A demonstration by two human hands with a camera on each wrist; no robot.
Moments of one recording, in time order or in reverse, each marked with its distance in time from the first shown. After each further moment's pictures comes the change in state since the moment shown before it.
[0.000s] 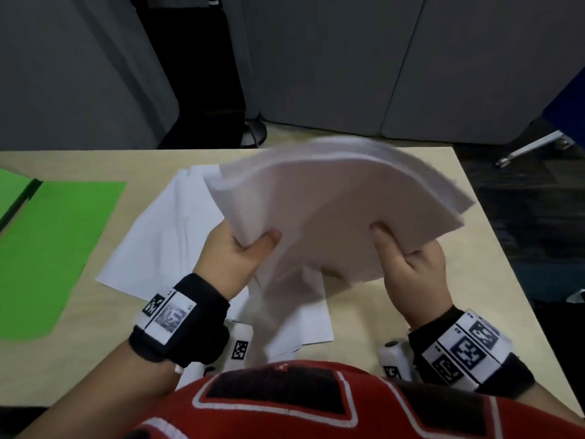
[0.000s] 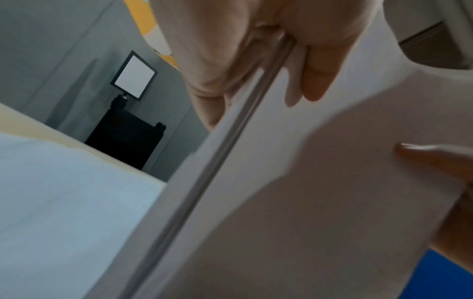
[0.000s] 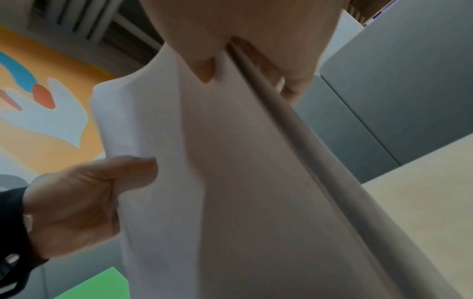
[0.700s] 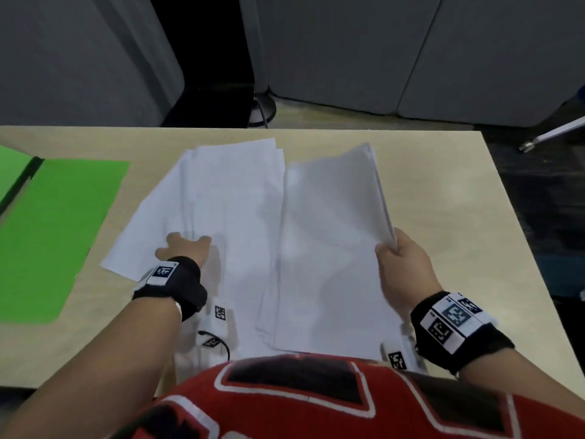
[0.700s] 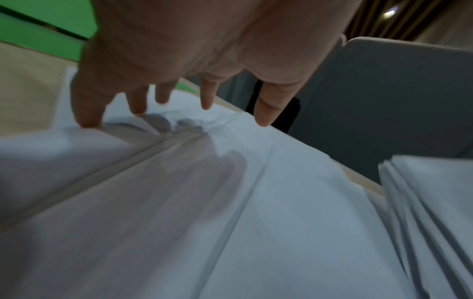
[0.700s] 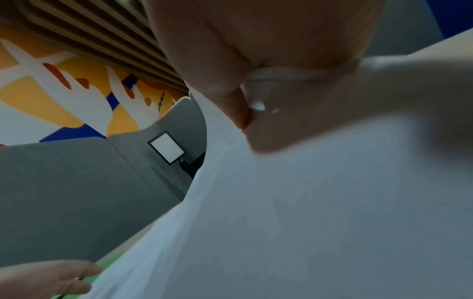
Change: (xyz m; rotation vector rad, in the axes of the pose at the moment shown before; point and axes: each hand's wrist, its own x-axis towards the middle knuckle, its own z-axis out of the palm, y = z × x) left_hand 0.060 -0.136 -0.054 0.447 0.242 -0.923; right_hand 0.009 0.072 0.021 -0.188 -0.189 0.576
